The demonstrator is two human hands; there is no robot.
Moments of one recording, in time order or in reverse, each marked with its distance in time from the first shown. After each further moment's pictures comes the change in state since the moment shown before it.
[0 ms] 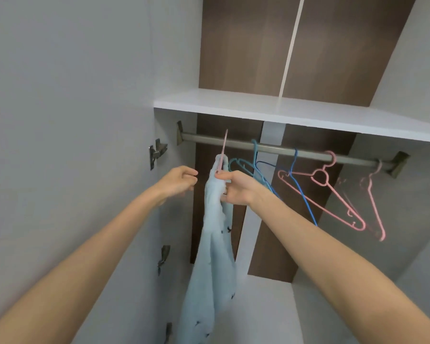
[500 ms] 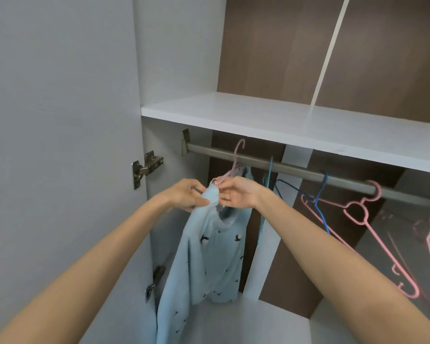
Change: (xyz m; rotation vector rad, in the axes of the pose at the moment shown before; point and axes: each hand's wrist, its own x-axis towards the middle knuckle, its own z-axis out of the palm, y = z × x) left_hand 0.091 -0.001 0.021 0.025 -0.067 -0.161; right_hand 0.117 -0.065 -0.044 -0.236 -0.207 0.122
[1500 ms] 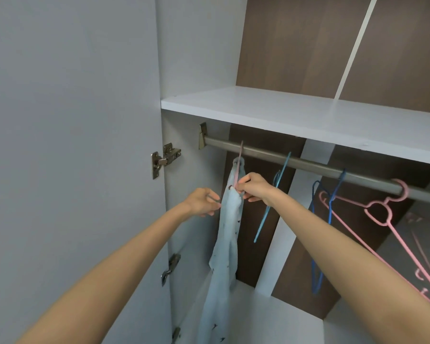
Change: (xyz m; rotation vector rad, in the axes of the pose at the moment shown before) left_hand -0.010 -0.022 0.031 0.036 0.092 -0.122; right_hand 0.008 0.013 -0.008 -0.883 0.443 -0.248
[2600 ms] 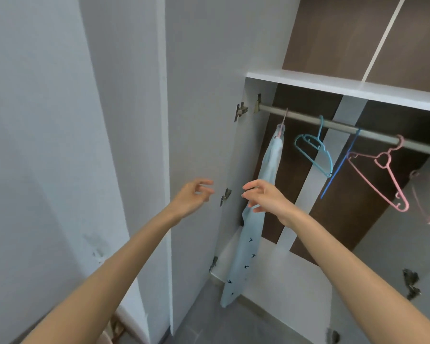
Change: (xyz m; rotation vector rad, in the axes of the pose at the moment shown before) left_hand -0.383 -0.126 -0.032 -0.186 0.267 0.084; right_hand -0.374 -0.050 0.143 0.160 -0.192 -0.062
